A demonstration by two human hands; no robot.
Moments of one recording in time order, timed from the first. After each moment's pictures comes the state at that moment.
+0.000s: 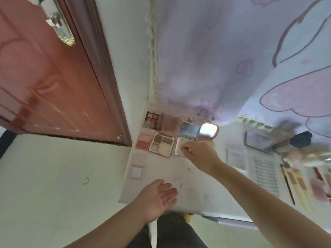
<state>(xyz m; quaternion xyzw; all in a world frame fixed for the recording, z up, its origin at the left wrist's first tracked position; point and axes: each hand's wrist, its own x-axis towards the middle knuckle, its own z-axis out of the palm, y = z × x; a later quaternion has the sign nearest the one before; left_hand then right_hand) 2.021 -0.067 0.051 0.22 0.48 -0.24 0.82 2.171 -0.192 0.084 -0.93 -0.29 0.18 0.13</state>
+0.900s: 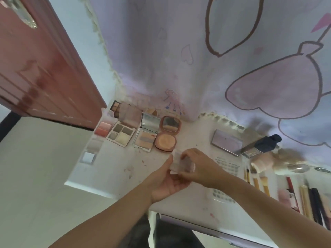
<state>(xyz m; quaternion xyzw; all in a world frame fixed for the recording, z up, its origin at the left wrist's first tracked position) 2.114 -0.236 0.054 0.18 0.35 -0.22 0.89 2.211 -0.370 0.081 -0.86 -0.36 0.30 0.22</state>
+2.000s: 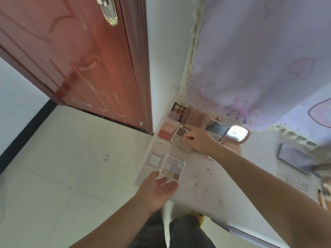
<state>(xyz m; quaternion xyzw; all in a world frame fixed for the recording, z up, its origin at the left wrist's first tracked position) 2.001 -0.051 0.041 0.06 0.55 -0.07 0.83 2.202 -0.125 0.052 -0.86 -0.35 0.33 0.17</state>
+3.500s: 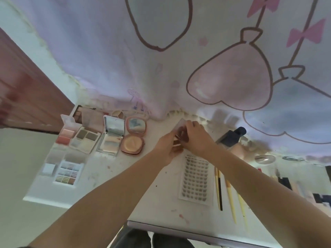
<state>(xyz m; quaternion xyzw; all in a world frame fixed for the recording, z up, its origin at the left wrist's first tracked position) 2.253 -0.313 0.050 0.42 0.38 -0.14 0.81 2.314 -0.419 0.063 -0.93 -0.27 0.19 0.15</state>
